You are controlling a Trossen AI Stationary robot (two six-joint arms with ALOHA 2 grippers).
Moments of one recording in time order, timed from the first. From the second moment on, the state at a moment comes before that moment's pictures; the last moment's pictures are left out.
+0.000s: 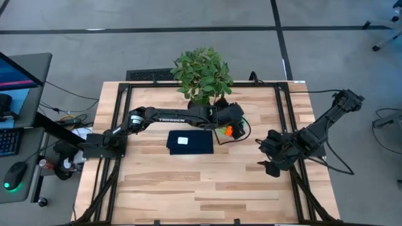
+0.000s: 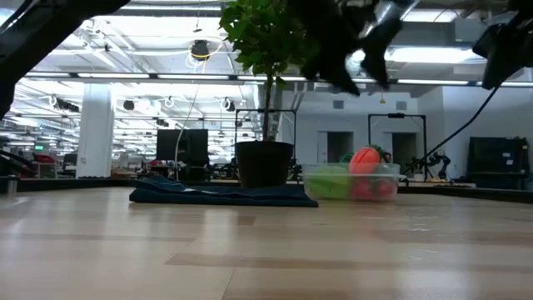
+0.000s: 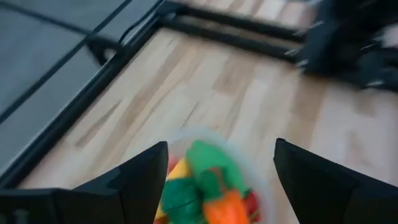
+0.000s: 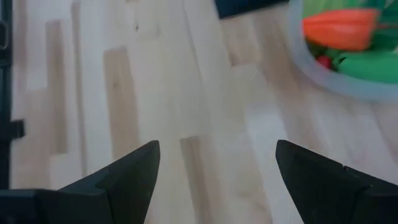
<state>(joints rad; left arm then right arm) 0.02 2.28 2.17 -0.58 -0.41 -0.24 0.69 0.99 0.81 -0.95 0.36 0.79</state>
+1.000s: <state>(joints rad) -0.36 2.04 2.34 -1.55 -1.33 -0.77 0.53 0.99 0.81 -0.62 0.57 0.34</state>
